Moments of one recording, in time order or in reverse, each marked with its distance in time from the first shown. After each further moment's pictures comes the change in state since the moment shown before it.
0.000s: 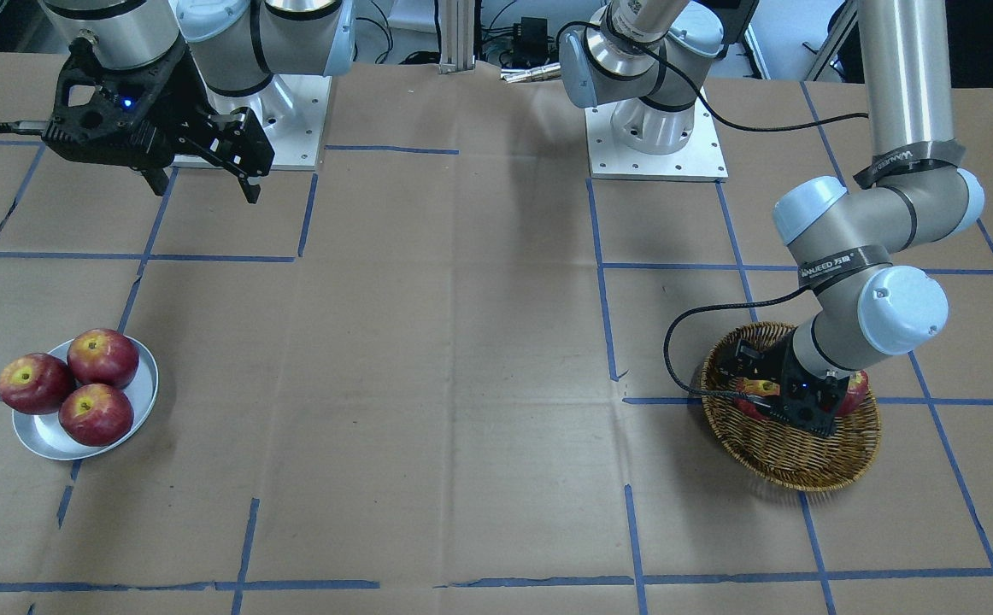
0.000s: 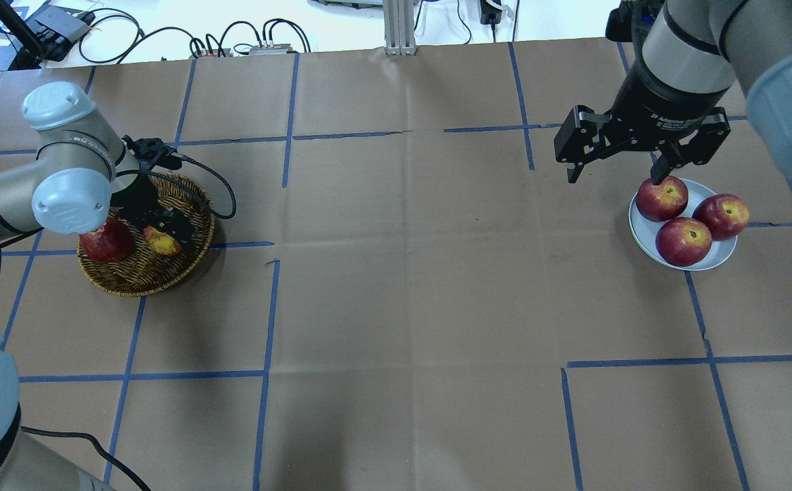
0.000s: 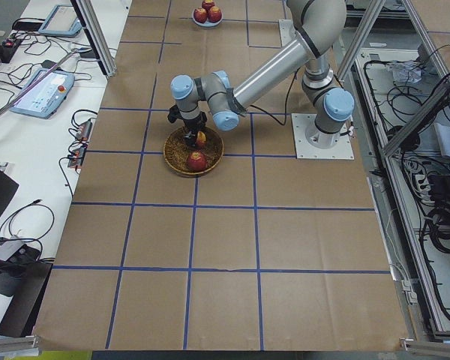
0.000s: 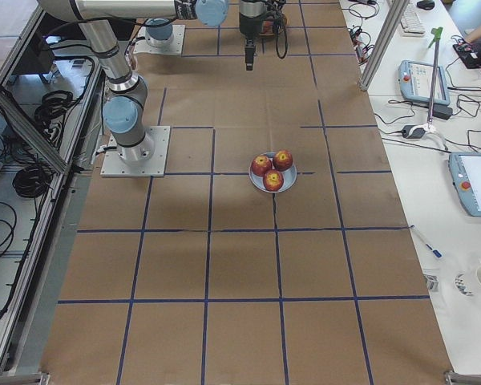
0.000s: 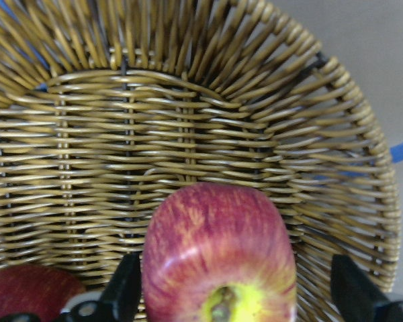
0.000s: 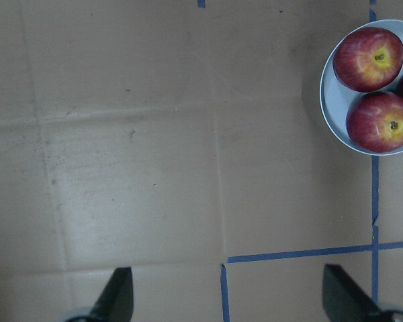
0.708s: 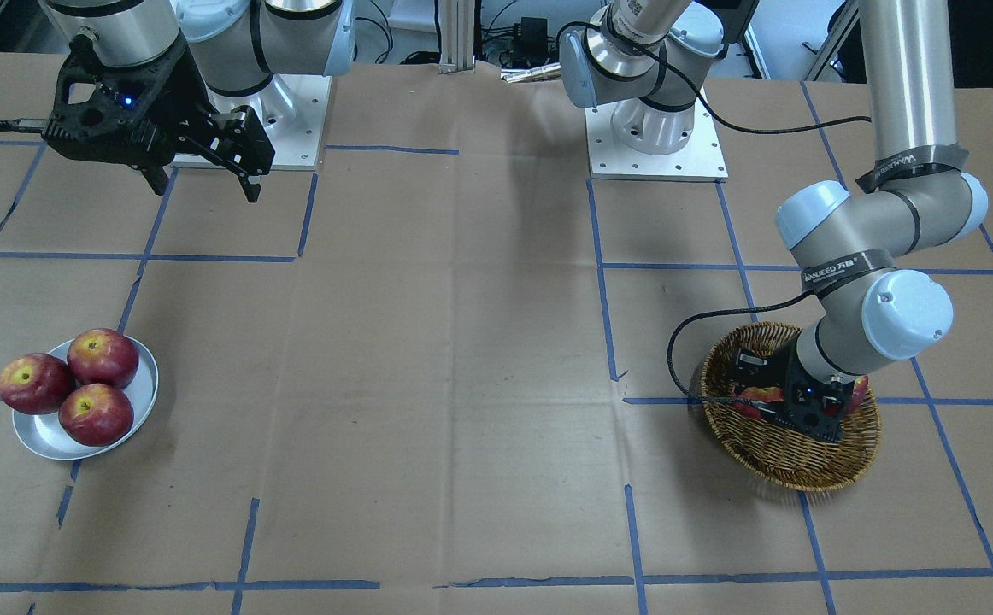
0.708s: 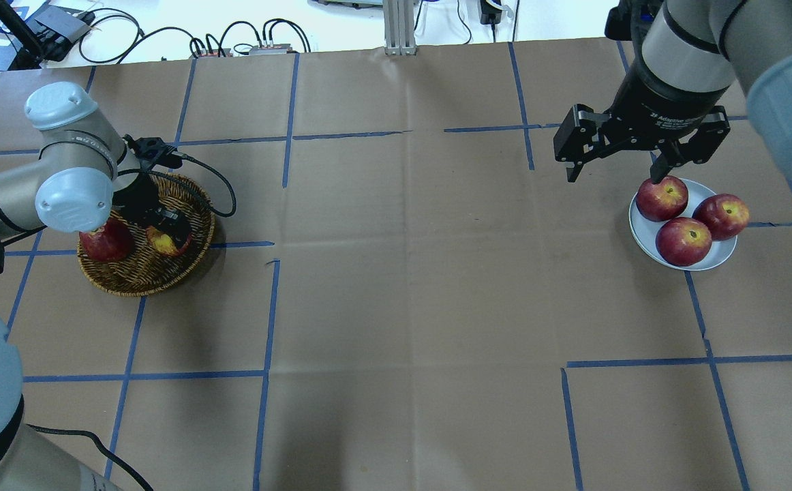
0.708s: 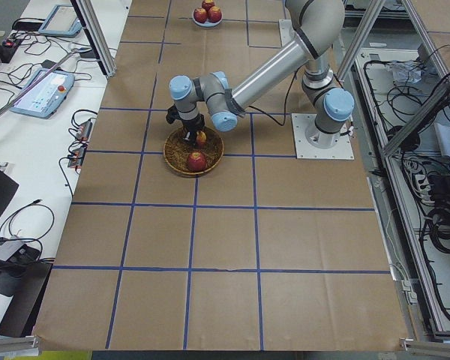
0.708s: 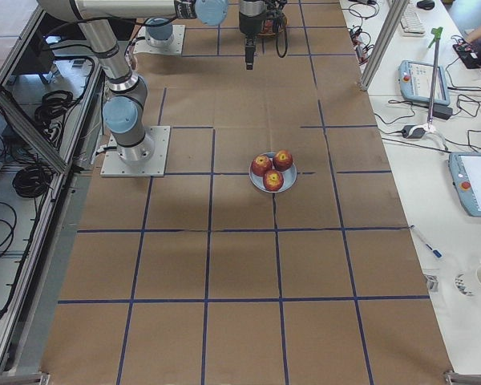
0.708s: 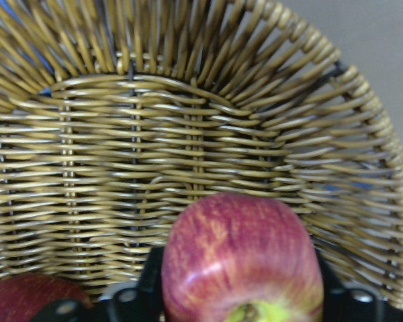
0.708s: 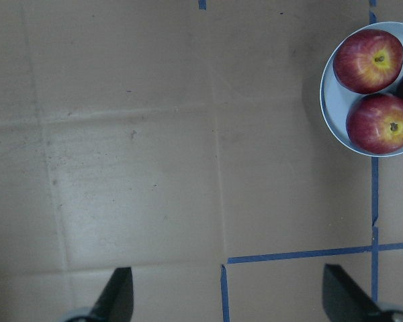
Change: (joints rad) left arm -0.001 -0.003 0.019 0.005 0.003 -0.012; right arm 0.001 0.000 -0.002 0.000 -0.001 -0.001
